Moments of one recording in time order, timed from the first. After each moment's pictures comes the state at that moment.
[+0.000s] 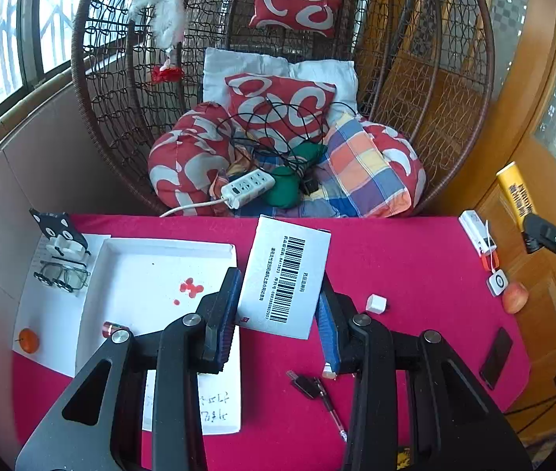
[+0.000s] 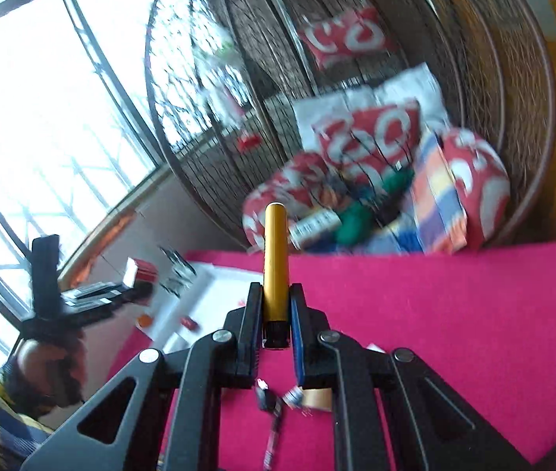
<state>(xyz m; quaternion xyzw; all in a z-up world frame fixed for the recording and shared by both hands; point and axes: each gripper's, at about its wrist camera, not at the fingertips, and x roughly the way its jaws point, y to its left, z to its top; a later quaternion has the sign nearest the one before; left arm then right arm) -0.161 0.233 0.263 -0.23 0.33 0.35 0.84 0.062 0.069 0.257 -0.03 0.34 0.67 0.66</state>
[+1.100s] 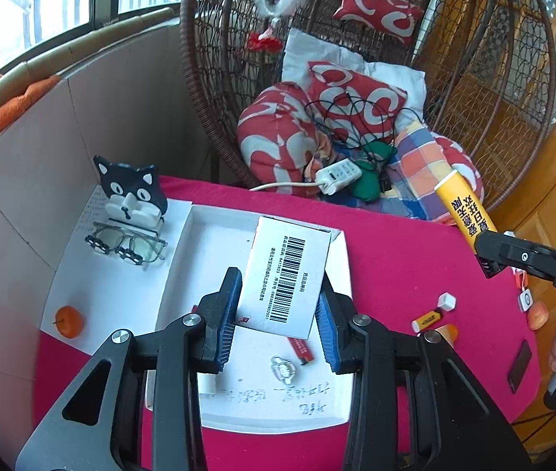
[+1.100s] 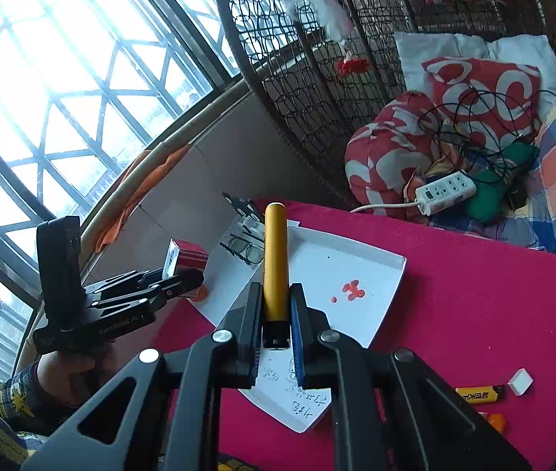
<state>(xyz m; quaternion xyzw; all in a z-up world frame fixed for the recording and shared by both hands) -0.288 0.326 0.211 -0.29 0.33 0.40 0.80 -0.081 0.247 0.212 -0.12 0.42 0.71 0.56</state>
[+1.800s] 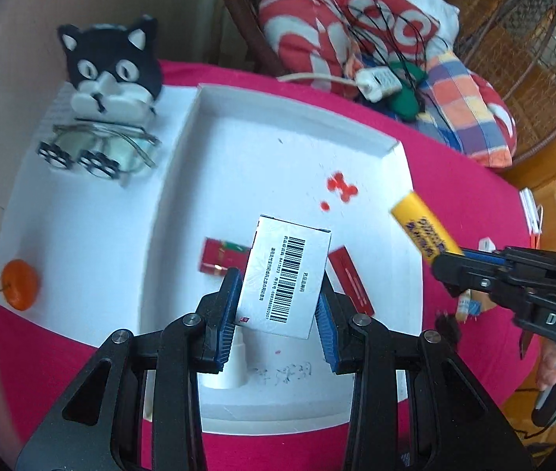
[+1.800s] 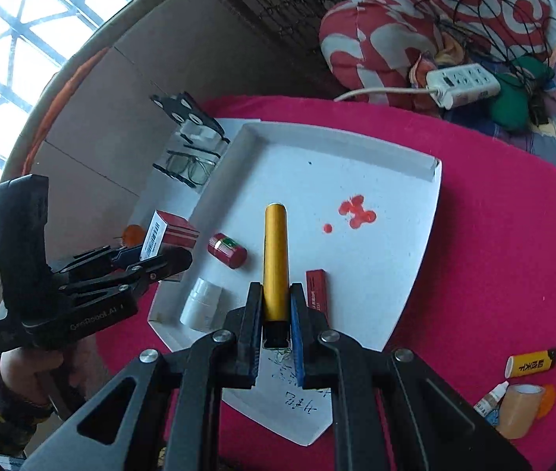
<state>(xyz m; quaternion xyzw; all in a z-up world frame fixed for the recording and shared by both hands) -0.297 0.372 0.087 -0.37 0.44 0.33 0.75 -0.131 0.311 0.083 -0.24 0.53 0.60 0.55</state>
